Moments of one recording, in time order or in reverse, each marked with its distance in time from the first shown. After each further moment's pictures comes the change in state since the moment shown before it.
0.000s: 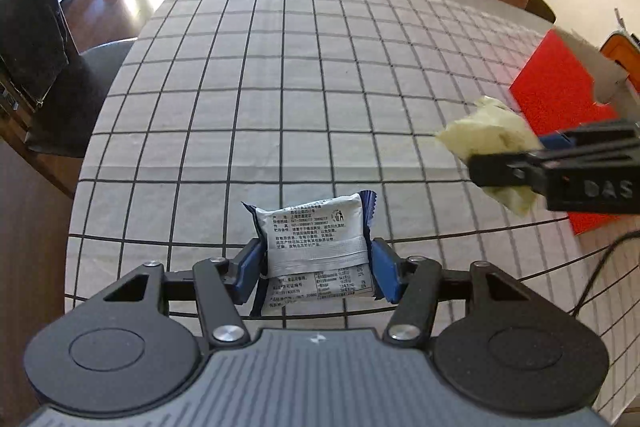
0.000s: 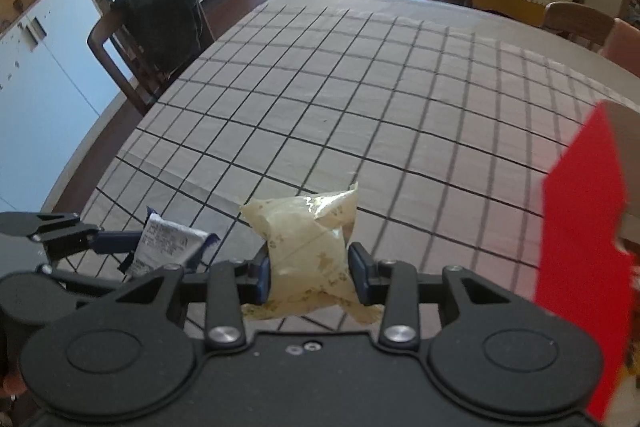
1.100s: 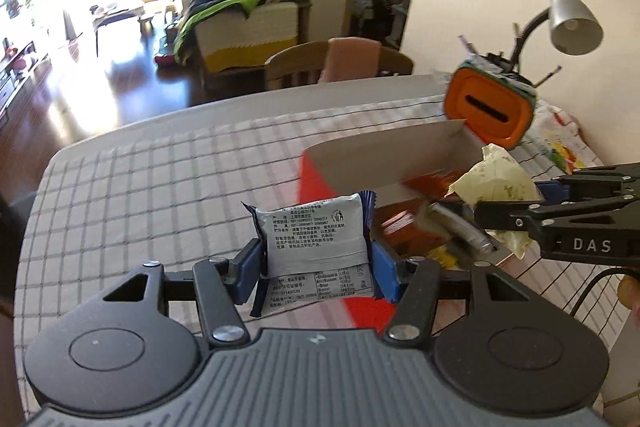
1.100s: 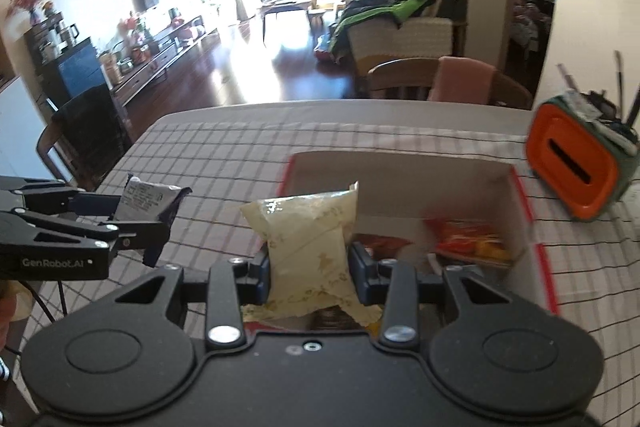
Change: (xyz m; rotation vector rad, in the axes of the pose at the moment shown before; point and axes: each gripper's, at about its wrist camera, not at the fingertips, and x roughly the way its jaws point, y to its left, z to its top) left arm -0.080 -0.224 0.070 0.274 -0.228 -0.152; right arm -0.184 -0.155 -0.057 0.153 -0.264 -0.206
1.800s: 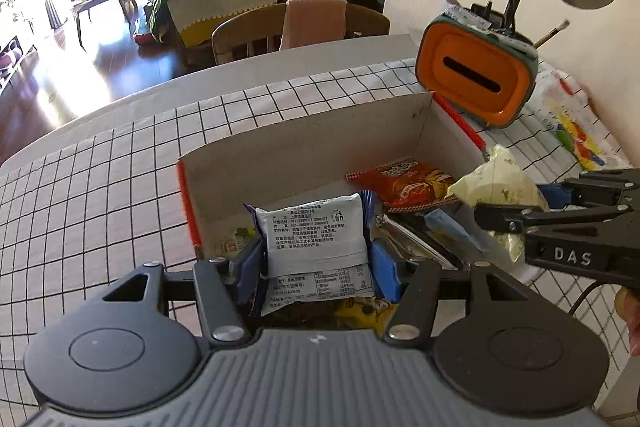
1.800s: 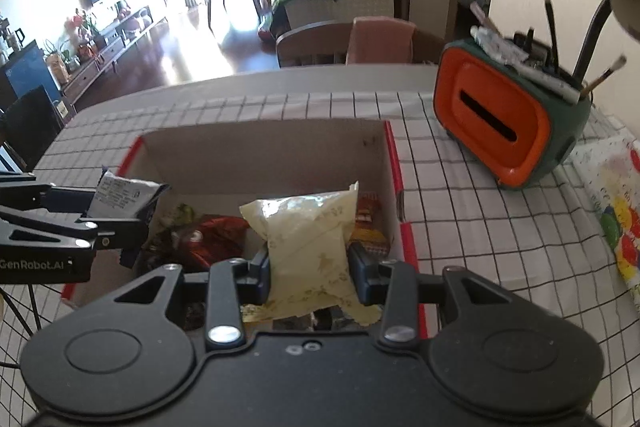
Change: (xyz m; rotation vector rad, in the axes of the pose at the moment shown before) left arm 0.106 -0.094 0.033 0.036 0.124 0.027; right arm 0.040 -0.116 -0.019 0.083 0.099 -0.084
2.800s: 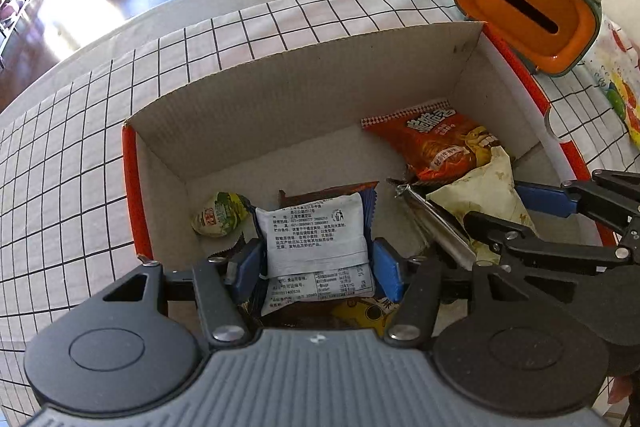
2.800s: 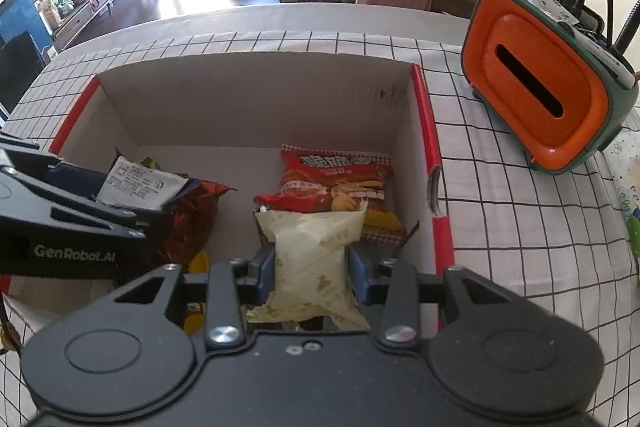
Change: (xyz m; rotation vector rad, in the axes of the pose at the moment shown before) left arm 0.080 -0.014 0.027 -0.027 0.281 0.061; right arm 0.056 0.006 0.007 -0.077 0.150 -0.022
